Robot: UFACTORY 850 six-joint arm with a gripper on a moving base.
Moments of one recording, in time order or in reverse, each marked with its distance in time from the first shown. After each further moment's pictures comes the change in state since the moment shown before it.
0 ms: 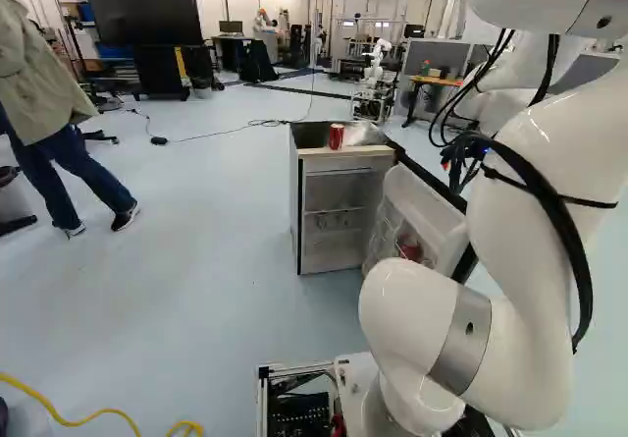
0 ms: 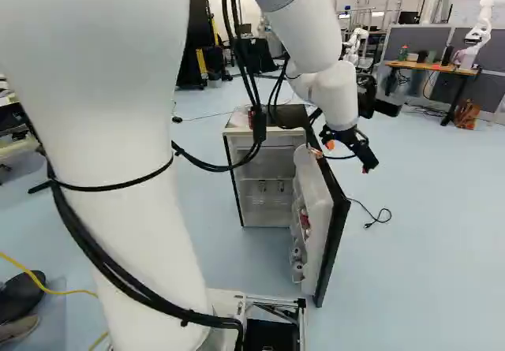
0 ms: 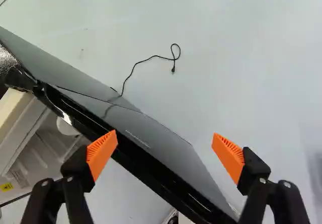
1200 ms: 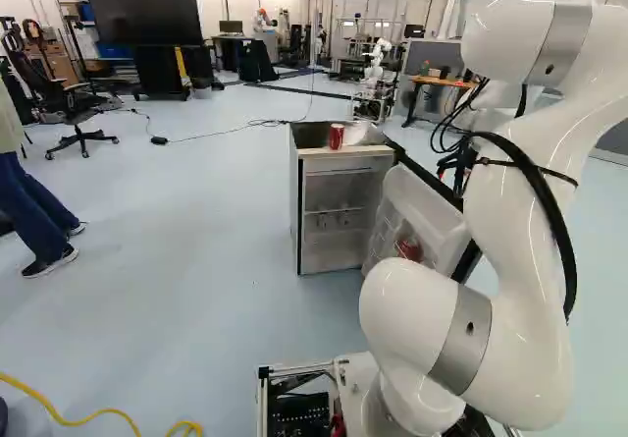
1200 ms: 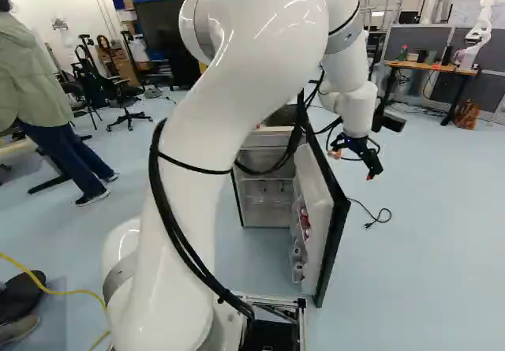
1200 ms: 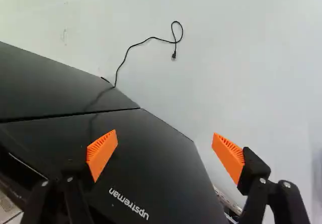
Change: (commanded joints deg) arm -0.5 -22.6 -20.9 0.0 -8.5 0.0
